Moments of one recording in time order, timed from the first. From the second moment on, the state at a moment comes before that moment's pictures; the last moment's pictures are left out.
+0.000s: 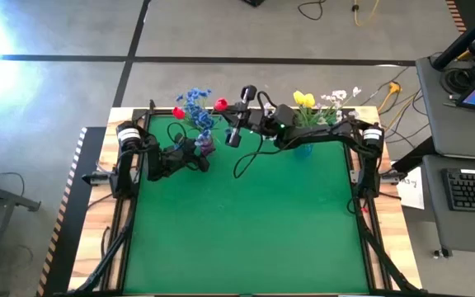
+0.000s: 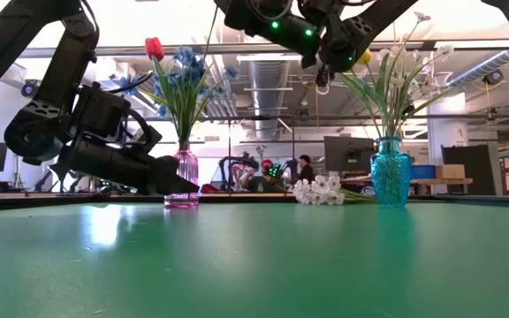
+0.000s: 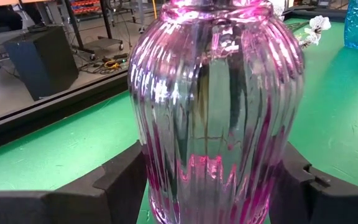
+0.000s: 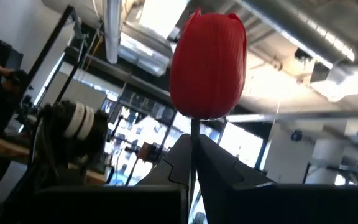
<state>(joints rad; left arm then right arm) 0.41 2.05 0.20 1.56 -0.35 -0.06 -0.30 1.92 1.30 1.18 -0.19 -0.39</state>
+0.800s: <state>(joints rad) 0.41 2.05 0.20 1.56 -0.35 -0.06 -0.30 1.97 1.30 1.33 -0.12 -0.30</state>
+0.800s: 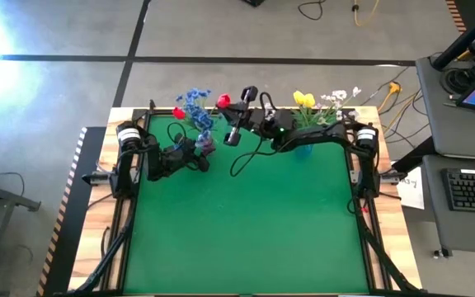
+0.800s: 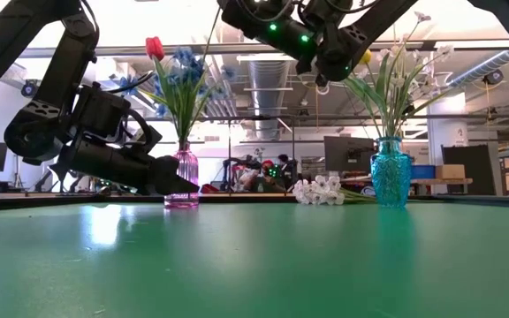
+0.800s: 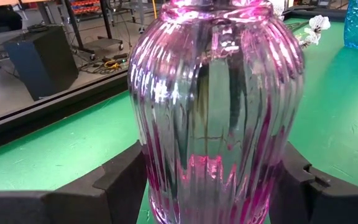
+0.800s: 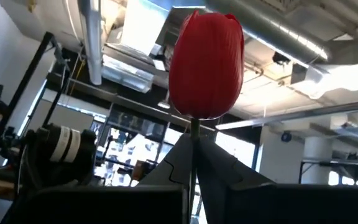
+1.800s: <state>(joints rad) 0.41 2.05 0.20 1.56 -0.35 -0.06 -0.25 2.05 1.32 1.42 -0.07 -0.56</state>
